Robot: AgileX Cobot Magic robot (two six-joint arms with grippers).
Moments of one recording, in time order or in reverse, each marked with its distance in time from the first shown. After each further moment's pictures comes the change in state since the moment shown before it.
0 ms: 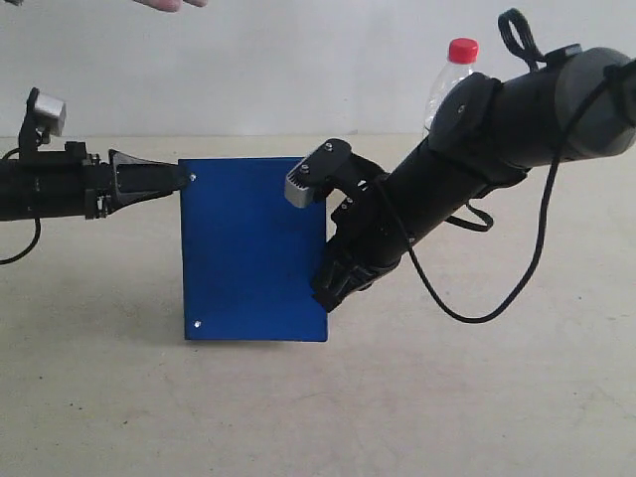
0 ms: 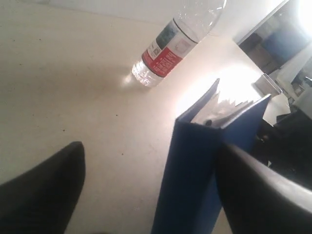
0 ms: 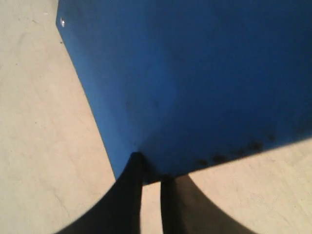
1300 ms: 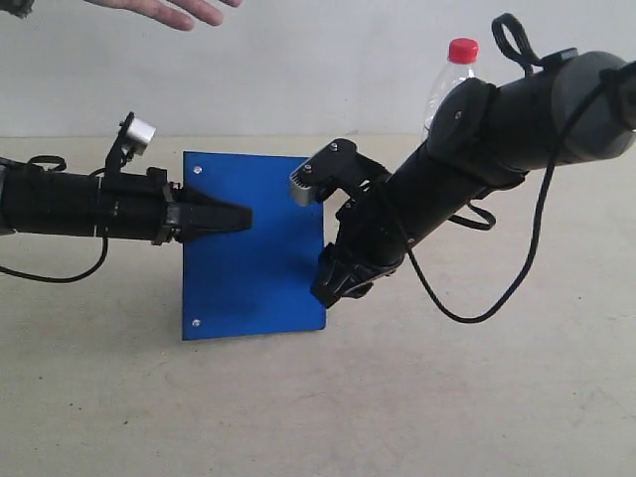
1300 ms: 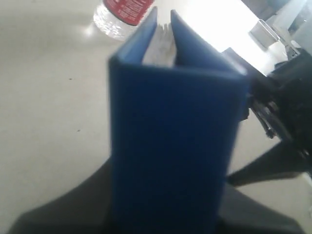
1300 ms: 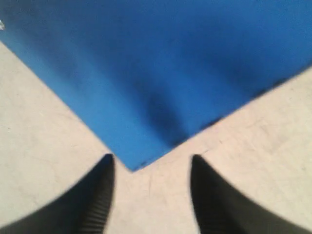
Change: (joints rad) left arm -0.196 0.007 -0.001 0.020 -0.137 0.004; right arm 0.001 0.004 0.002 -0.040 -0.051 0.105
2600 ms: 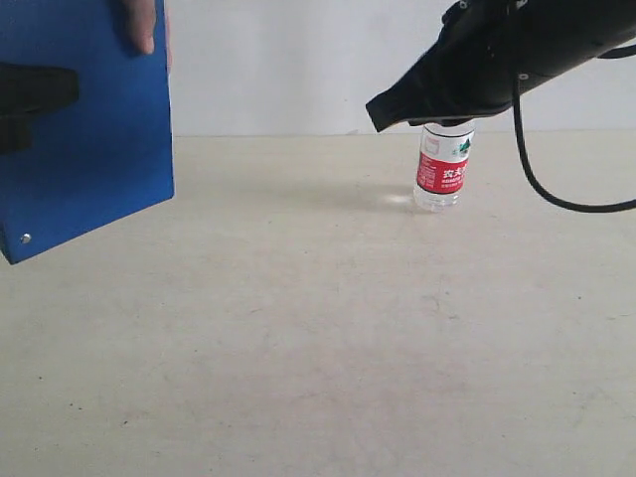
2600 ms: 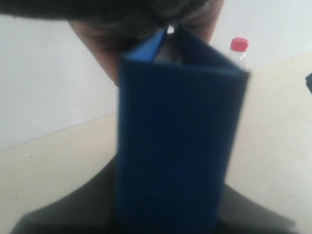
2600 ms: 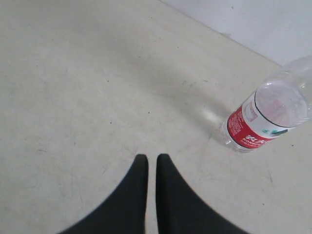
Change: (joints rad) left arm 0.042 -1.009 0.411 -0.057 -0.546 0.014; right arm 0.000 -0.467 0.002 -0.676 0.000 0.901
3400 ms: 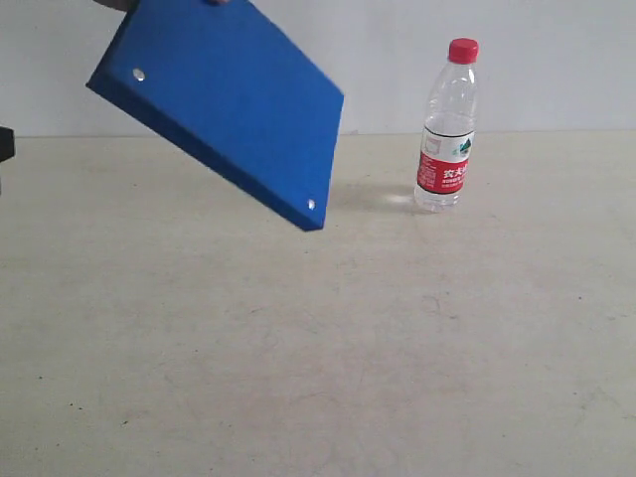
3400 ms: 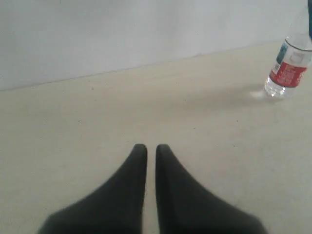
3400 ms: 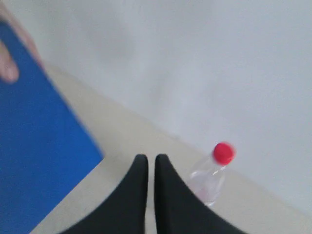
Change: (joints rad) left arm 0.000 -0.117 0.081 0.456 -0.210 -0.503; right arm 0.000 -0.387 0.004 -0.135 -0.067 0.062
